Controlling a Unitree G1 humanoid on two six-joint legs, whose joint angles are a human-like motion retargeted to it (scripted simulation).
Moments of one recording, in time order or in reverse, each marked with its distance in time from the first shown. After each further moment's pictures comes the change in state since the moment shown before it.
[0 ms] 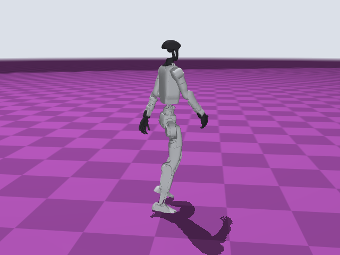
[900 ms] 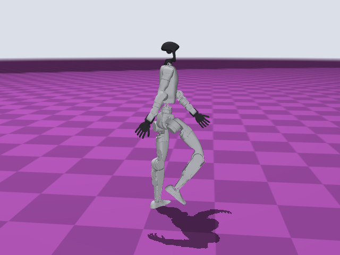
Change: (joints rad) left arm -0.704 -0.074 -0.277 -0.451 -0.214 -0.131 0.007; right arm 0.725 -0.293 -0.301 0.397 -0.111 0.173 -0.040; waist -0.522 0.192 -0.019; left_leg 0.324 -0.037 -0.054 -0.844 -0.100 0.069; right_leg -0.771 -0.178 -0.031 1.183 0.082 -0.007
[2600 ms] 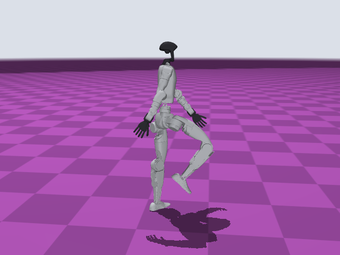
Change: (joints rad) left arm -0.068 0.044 0.017 0.118 0.004 0.035 0.060; right arm 0.017 -0.009 0.010 0.000 -0.049 -0.048 -0.008; waist -0.083 0.044 0.054; left_leg -0.013 -0.003 -0.132 0.081 -0.019 0.042; right_leg -0.231 -0.103 0.017 0.348 0.016 0.022
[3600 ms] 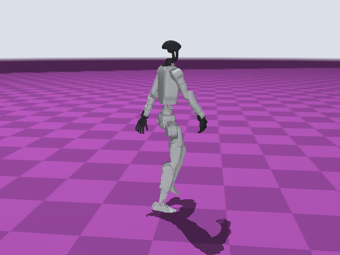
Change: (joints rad) left arm 0.800 0.014 0.072 0.232 0.321 0.071 -0.045; right arm -0.796 0.203 0.280 -0.304 0.157 -0.024 0.136; waist 0.532 -0.180 0.049; left_leg -0.474 0.194 0.299 1.005 0.199 0.045; right_leg 1.038 0.329 -0.033 -1.492 -0.131 -0.029
